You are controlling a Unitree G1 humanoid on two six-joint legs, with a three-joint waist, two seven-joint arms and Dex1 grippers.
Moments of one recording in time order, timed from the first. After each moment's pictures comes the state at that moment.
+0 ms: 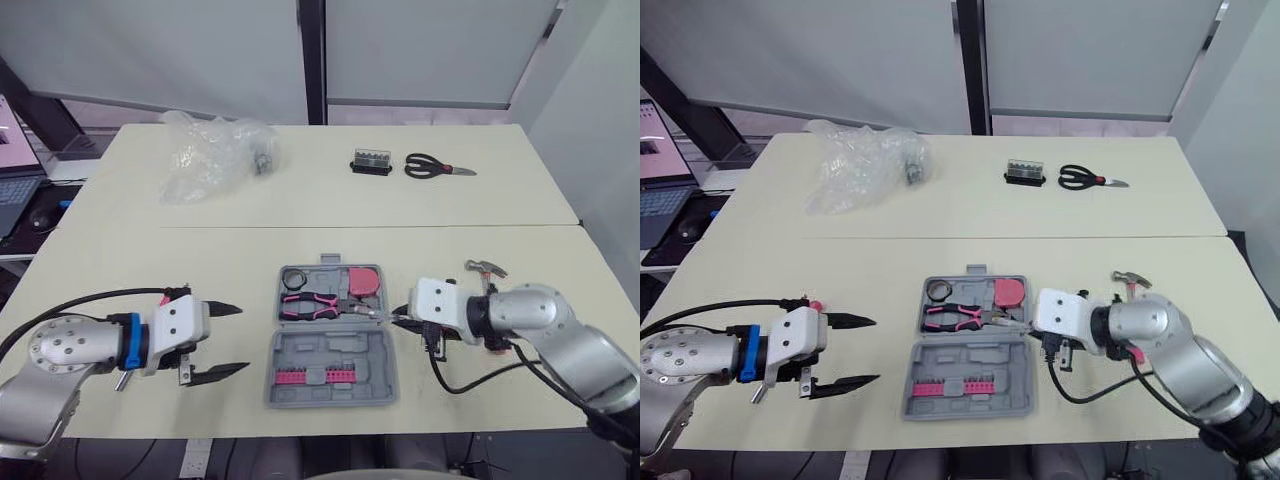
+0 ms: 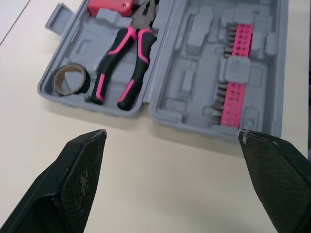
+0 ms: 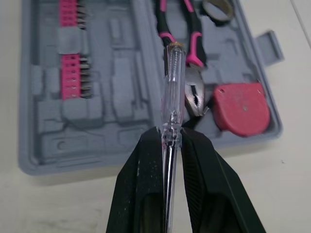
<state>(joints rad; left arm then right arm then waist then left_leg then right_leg) 0.16 0.99 0.17 -0.27 -0.29 0.10 -1.17 -0.44 -0.80 0.44 -0.58 0.11 0.75 1.01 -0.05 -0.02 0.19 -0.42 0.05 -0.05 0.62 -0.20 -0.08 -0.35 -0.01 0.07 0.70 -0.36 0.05</state>
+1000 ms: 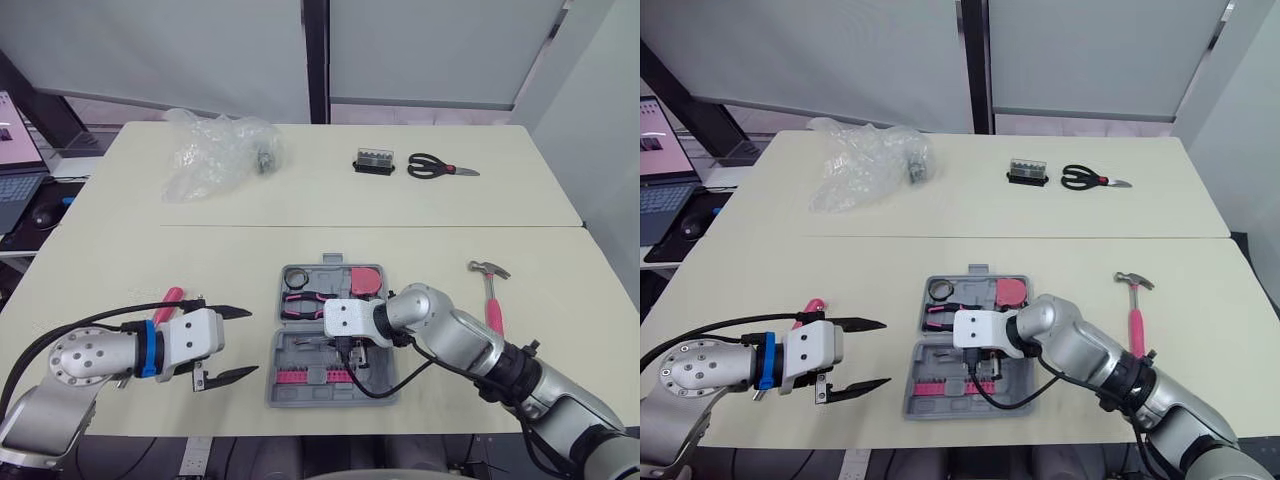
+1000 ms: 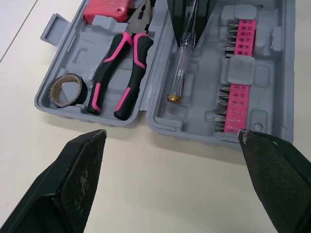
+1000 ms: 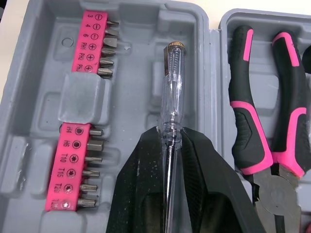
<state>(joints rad) 0.16 0.94 0.12 -0.33 -0.23 0.06 -1.10 -0.61 -0.44 0.77 -0.16 -0.12 0.63 0.96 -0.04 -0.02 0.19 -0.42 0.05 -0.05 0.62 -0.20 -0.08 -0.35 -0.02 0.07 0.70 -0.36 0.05</state>
